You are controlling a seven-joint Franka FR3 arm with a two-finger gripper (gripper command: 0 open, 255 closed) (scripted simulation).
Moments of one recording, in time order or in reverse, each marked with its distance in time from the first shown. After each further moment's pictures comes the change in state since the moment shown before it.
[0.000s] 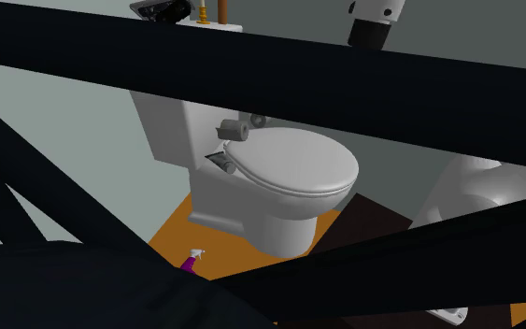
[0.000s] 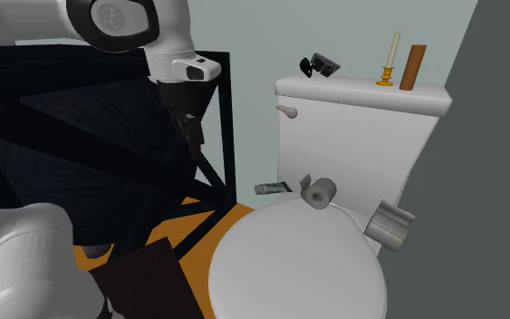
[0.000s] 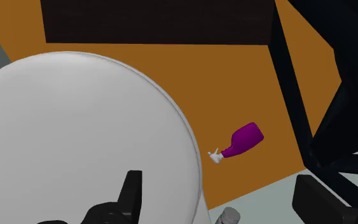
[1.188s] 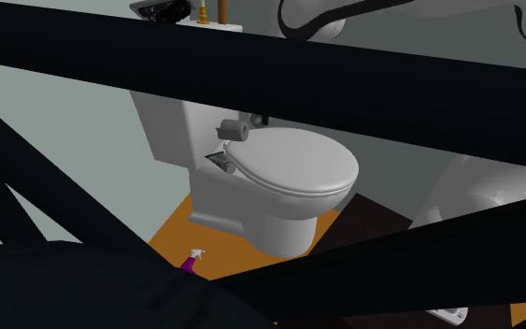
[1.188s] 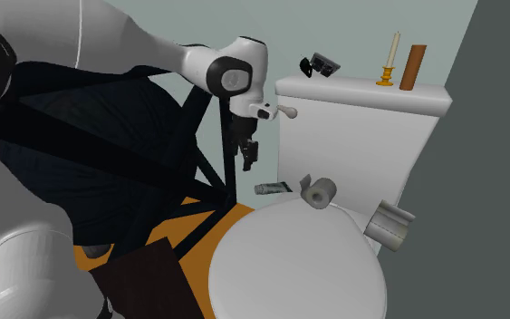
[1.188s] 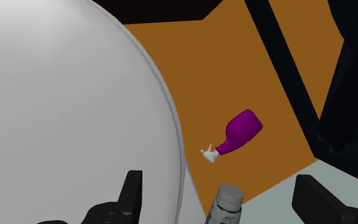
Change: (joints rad) arm 0.012 0.618 0.060 0.244 0.063 0.253 0.117
